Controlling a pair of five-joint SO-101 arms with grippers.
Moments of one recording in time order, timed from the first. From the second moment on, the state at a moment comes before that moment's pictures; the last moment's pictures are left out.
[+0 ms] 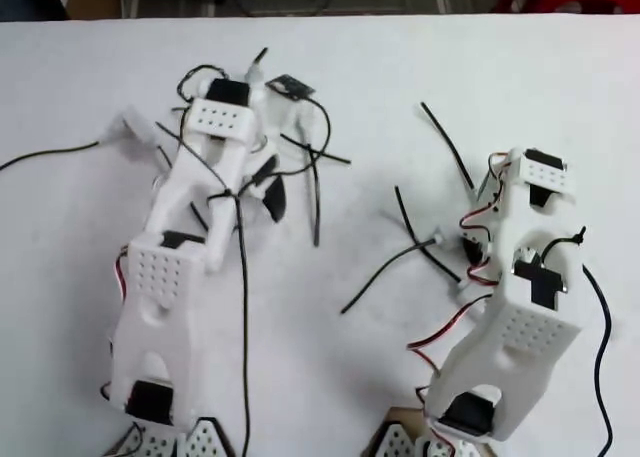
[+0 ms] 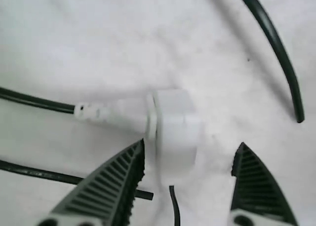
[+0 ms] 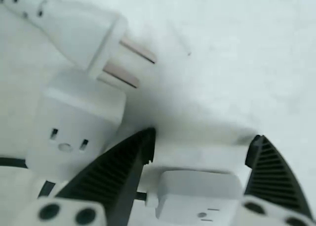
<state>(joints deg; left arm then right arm) 6.6 49.4 -43.3 98.0 -22.1 16.2 28.0 4.3 78.2 -13.9</state>
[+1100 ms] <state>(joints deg) -6.5 64.8 -73.2 72.4 -40.9 16.2 28.0 4.3 78.2 -13.9</state>
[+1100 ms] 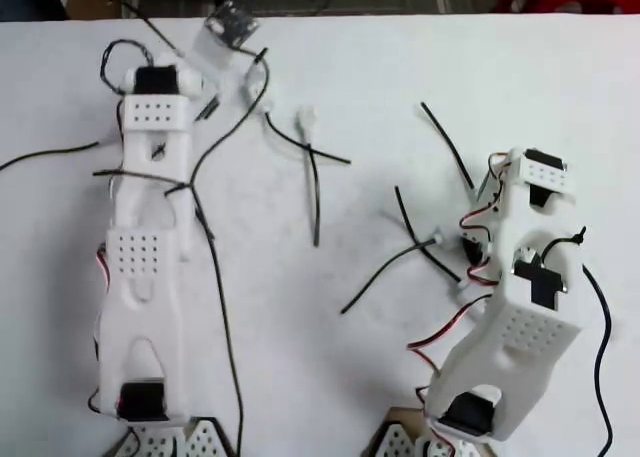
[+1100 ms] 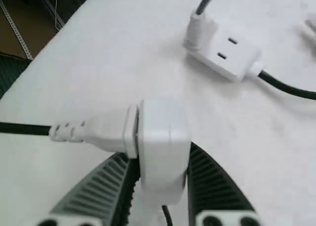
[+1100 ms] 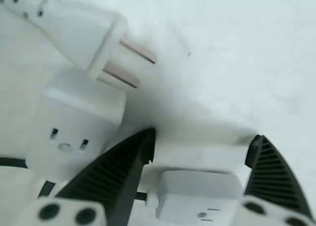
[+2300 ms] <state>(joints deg) -5.5 20.7 -74.9 102.0 -37.4 16.2 28.0 4.3 78.2 -13.9</state>
